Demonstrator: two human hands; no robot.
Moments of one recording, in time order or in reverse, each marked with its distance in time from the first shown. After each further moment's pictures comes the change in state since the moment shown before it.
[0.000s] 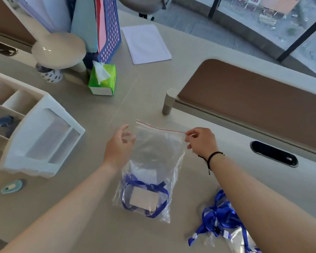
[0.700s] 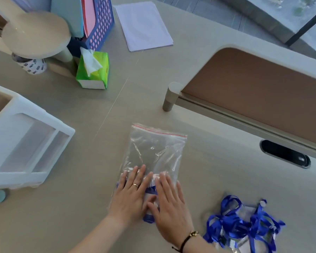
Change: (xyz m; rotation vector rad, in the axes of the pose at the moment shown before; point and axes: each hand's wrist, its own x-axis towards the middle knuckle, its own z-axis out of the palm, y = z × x) left_hand -0.072 -0.095 0.063 0.880 -0.454 0.378; right_hand -0.119 0.102 0.127 -0.644 -0.202 -0.469
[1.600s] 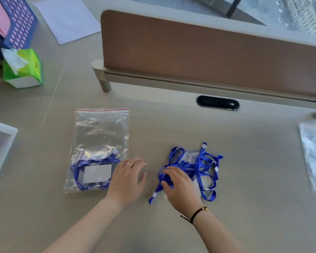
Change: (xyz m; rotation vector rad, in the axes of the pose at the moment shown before) left_hand -0.022 0.144 0.005 -0.220 0.203 0.181; right_hand -0.141 0.111 -0.047 0.333 0.094 0.337
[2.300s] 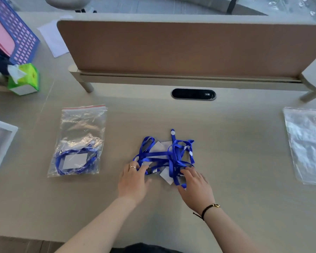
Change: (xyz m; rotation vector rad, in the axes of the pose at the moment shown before) left_hand -0.027 0.143 0.077 0.284 -0.143 -0.227; right_hand -0.067 0.161 -0.043 -0.129 0.062 0.064
